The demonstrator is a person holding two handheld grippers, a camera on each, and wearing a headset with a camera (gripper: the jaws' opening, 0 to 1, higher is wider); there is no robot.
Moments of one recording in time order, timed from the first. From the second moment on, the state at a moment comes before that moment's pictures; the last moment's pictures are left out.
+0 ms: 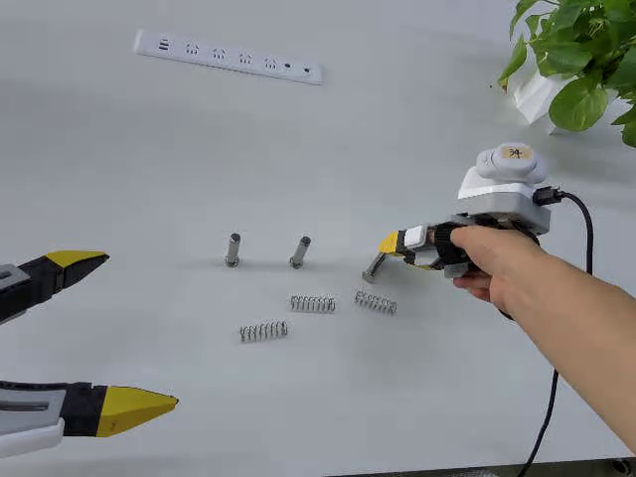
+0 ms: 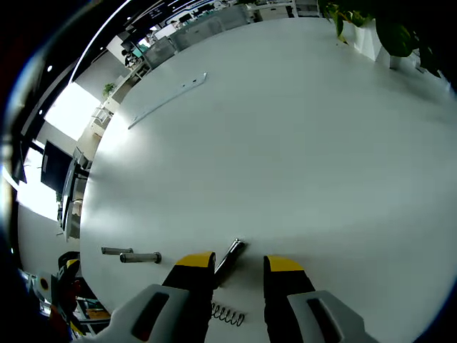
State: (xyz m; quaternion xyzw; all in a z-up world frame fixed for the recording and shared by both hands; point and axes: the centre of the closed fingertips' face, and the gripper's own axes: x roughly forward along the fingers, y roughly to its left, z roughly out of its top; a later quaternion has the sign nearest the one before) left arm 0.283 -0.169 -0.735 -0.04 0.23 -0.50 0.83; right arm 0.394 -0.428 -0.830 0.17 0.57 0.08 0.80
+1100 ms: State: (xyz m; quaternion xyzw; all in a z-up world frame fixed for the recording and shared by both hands) left arm 0.282 -0.169 -0.738 -0.05 0.22 -0.50 0.83; right arm 0.400 -0.419 -0.838 0.15 0.59 0.06 0.79
